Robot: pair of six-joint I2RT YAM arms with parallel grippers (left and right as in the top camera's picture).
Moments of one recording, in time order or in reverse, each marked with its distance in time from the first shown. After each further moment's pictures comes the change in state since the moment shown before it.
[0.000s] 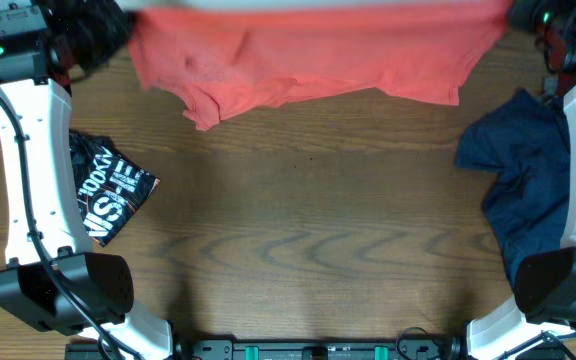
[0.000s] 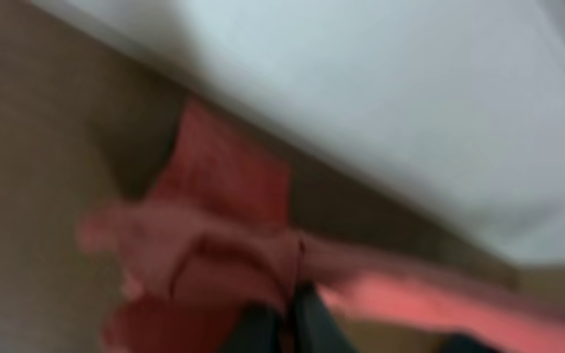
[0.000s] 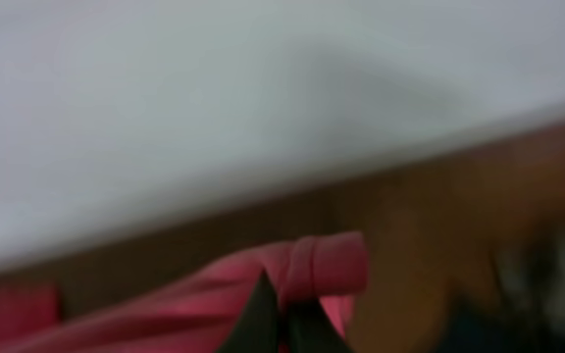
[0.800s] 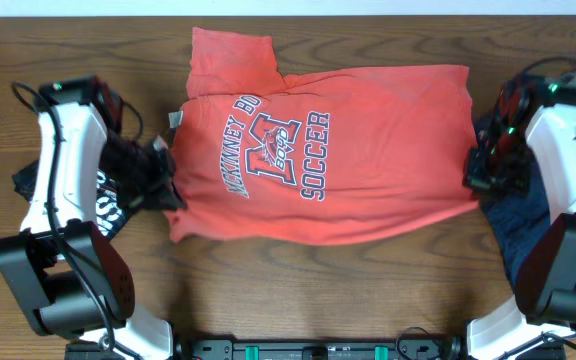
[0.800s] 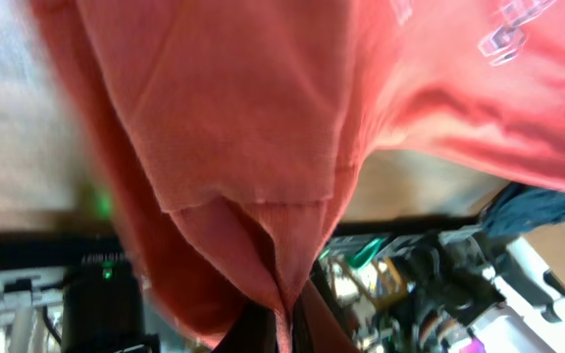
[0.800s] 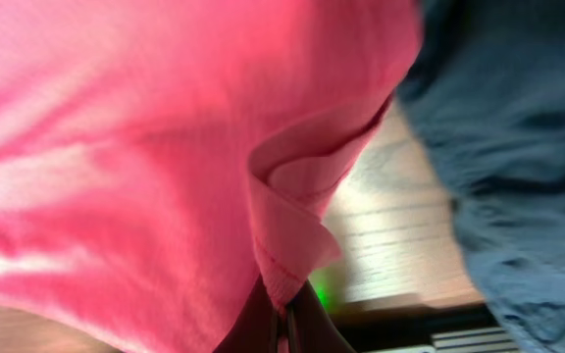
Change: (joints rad) left arm -0.019 -0.025 -0.521 -0.653 -0.025 0.346; right arm -0.003 -0.012 -0.523 -0.624 0.027 -0.053
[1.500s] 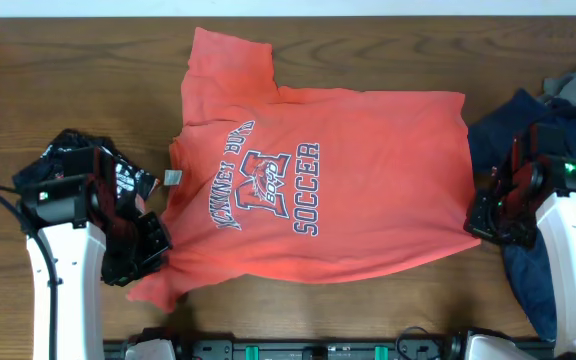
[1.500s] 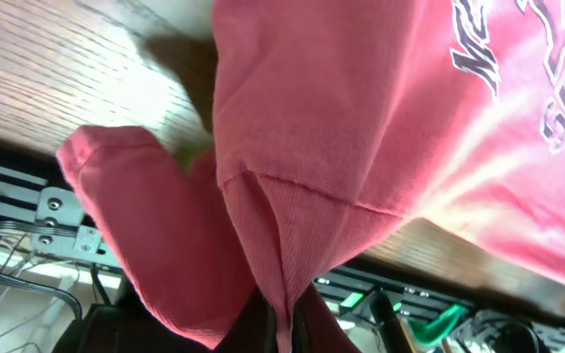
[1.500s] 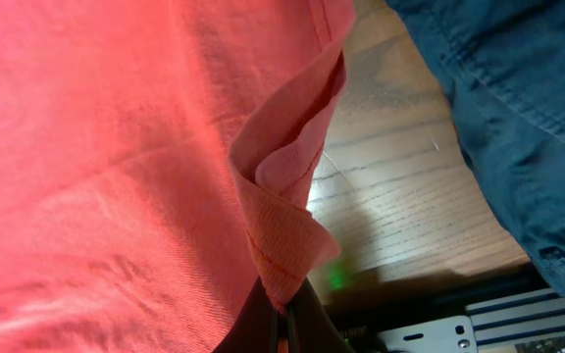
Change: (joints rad) left arm 0.000 -0.563 -0.320 0.065 -0.238 -0.197; right arm -0.008 -0.451 -0.295 0.061 -0.005 0.077
